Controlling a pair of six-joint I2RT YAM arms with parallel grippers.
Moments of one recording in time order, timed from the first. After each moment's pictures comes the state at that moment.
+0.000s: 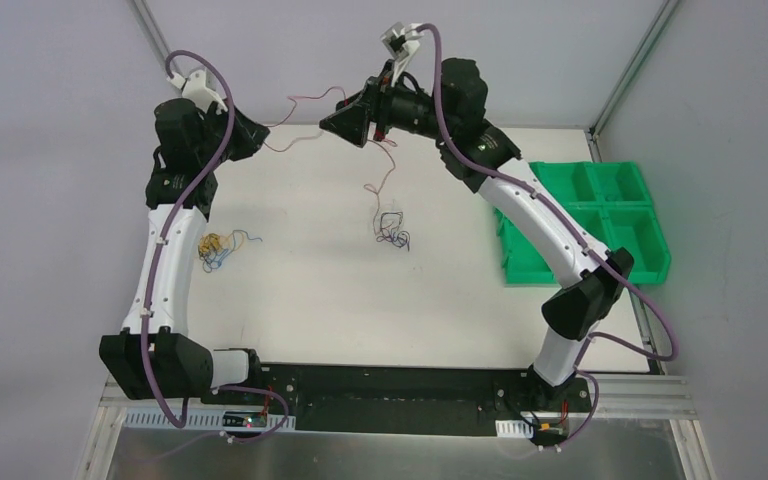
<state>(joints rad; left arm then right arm) 0.05 1.27 1.39 -0.27 0.29 -0.42 0.72 1.78 1.96 -0.12 -0.55 0.39</state>
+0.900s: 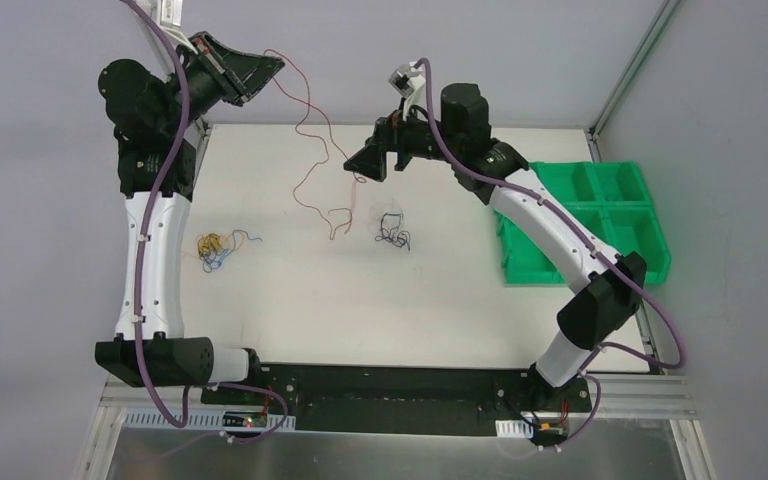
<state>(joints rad) 0.05 1.33 1.67 -0.03 0.72 -0.75 0.63 1.68 1.72 -0.26 -0.63 0.28</state>
